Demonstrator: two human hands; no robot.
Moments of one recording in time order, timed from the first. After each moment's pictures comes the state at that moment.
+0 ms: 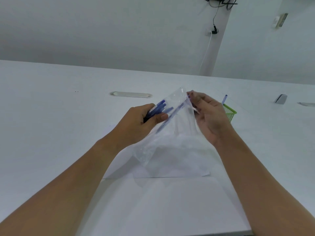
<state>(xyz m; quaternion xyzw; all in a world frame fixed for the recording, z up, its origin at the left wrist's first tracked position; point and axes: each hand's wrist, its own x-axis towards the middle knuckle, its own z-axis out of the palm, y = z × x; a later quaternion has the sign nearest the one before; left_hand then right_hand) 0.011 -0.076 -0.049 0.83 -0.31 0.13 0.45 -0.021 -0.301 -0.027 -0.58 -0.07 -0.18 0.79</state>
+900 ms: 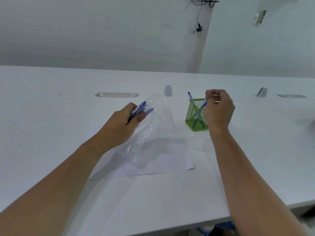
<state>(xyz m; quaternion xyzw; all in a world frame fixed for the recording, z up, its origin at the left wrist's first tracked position) 0.013 -0.078 -0.056 0.87 -0.26 0.09 0.42 -0.013 -0.366 -0.039 -0.72 0.18 -0.51 0.44</state>
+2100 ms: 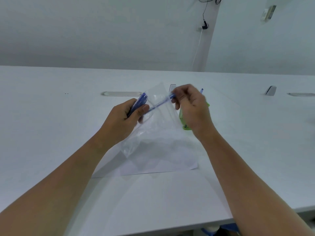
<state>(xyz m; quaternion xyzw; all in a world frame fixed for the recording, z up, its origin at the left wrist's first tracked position) 0.014 -0.076 -0.052 0.82 -0.29 0.15 0.46 -0.018 -0.296 -0.033 -0.74 -0.09 -0.34 0.57</state>
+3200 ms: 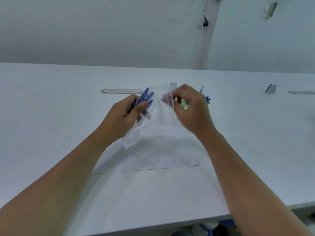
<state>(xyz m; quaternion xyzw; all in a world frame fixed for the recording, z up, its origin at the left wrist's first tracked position) 0.010 -0.076 -0.051 0.81 -0.30 0.12 0.49 -0.021 -0.301 -0.040 -0.80 -0.22 -0.46 0.31</state>
